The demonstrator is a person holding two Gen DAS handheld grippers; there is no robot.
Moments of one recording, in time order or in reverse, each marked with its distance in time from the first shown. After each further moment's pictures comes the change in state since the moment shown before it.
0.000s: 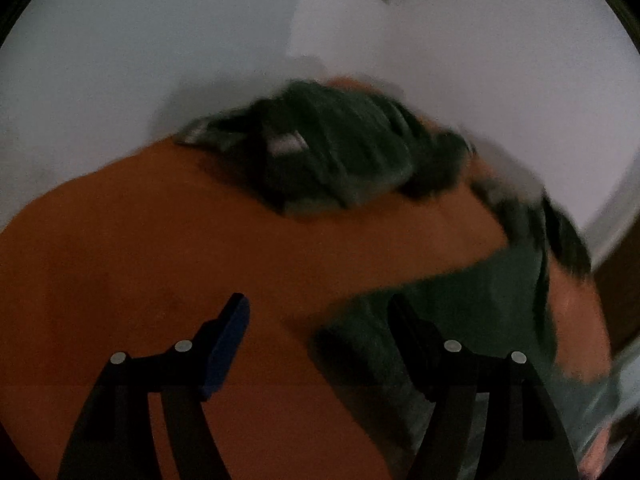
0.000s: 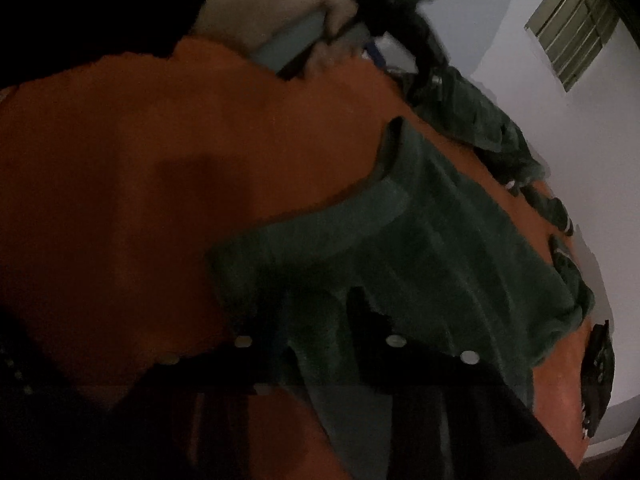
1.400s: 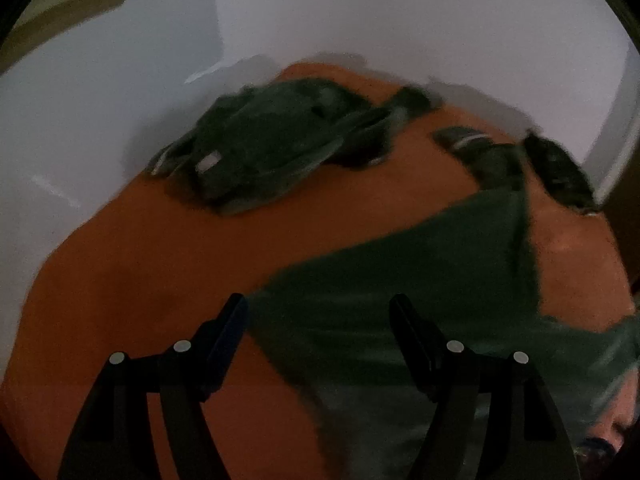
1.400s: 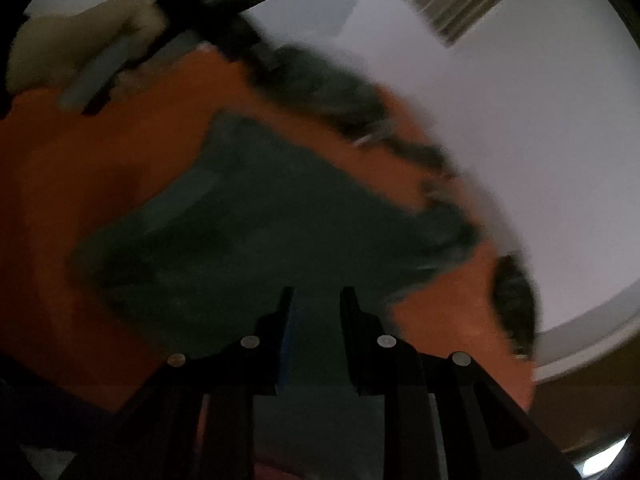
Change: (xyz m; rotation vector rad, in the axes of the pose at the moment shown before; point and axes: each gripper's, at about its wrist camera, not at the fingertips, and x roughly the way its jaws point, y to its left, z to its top) left arm -0.049 -0.140 -0.004 0.299 0.108 0.051; right arm -0.113 -0.110 -0.024 0.196 0.060 -0.421
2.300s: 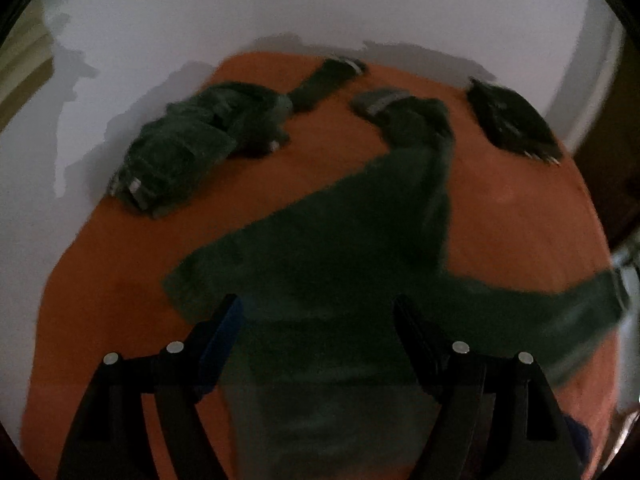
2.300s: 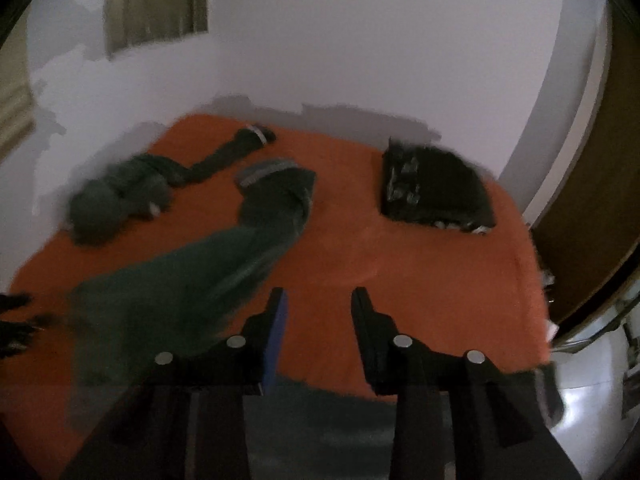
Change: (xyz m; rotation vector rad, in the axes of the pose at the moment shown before) left arm -0.022 -0.155 0.003 0.141 0.074 0.039; right arm 0.100 -0.349 -0.107 0.768 0.145 0.019
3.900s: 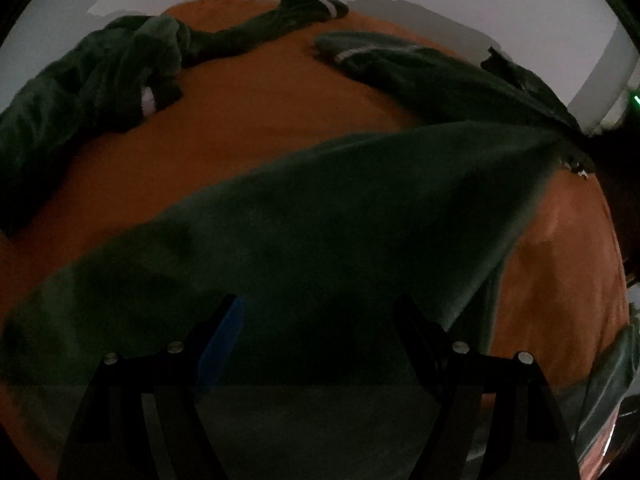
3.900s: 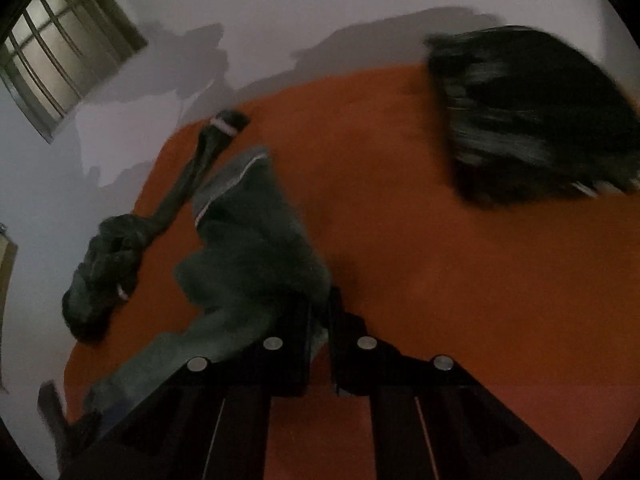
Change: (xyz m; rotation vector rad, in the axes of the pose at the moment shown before) left arm 0.231 -0.115 0.036 -0.056 0.146 -0.139; right arm 0.287 -0.132 0.062 0.314 0.120 0.382
